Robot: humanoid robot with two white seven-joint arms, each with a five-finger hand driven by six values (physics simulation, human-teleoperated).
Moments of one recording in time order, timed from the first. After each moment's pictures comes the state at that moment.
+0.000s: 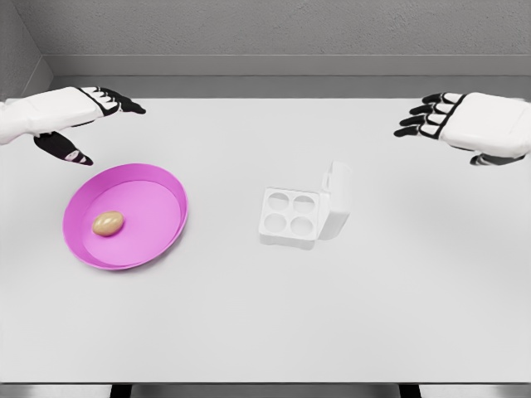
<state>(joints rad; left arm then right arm) -0.86 0.95 -0.84 -1.27 -0.17 -0.61 -0.37 -0.55 -0.99 0.34 -1.70 0.45 -0.61 0.61</state>
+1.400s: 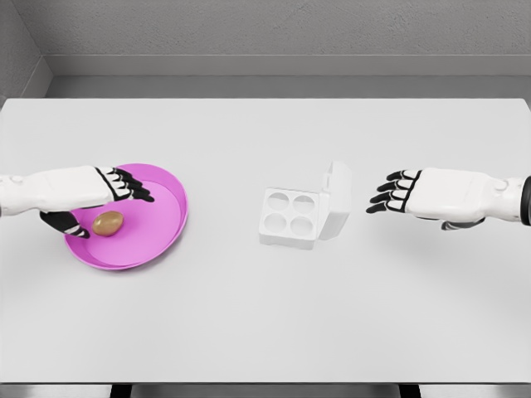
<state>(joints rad) -0.68 1.09 -0.90 -1.52 -0.26 -0.61 -0.38 -0.47 -1.02 0.52 -1.76 0.45 -0.61 0.61</state>
